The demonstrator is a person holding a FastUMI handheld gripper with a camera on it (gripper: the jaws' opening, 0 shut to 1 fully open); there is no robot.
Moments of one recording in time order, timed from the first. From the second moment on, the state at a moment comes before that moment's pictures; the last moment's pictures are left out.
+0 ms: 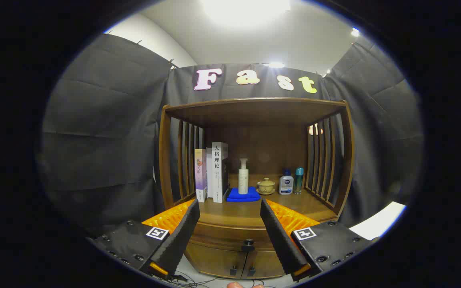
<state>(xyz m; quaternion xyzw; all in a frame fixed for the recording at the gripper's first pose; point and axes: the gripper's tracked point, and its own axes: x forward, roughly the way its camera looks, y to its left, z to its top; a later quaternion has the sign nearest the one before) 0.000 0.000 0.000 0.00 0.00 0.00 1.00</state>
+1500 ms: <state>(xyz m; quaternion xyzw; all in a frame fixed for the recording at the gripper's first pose) 0.043 -0.051 -0.056 0.04 0.03 -0.06 1.00</state>
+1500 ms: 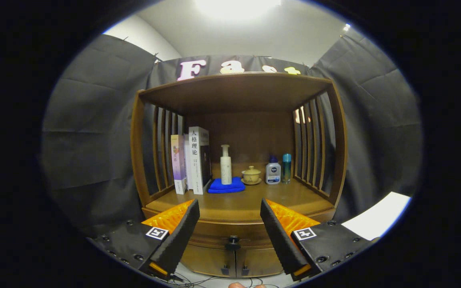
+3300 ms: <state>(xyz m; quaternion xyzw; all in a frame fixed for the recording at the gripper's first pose) 0.122 -0.049 -0.246 -0.04 0.18 -0.06 0.98</state>
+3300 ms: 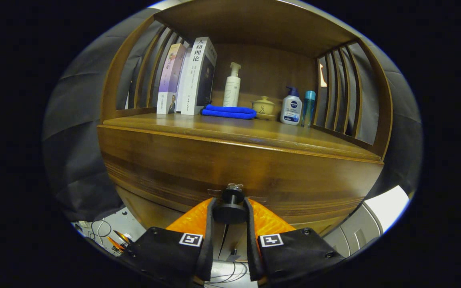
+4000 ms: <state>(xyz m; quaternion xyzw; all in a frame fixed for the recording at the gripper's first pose) 0.086 -0.046 -0.245 -0.05 0.18 -0.04 0.98</state>
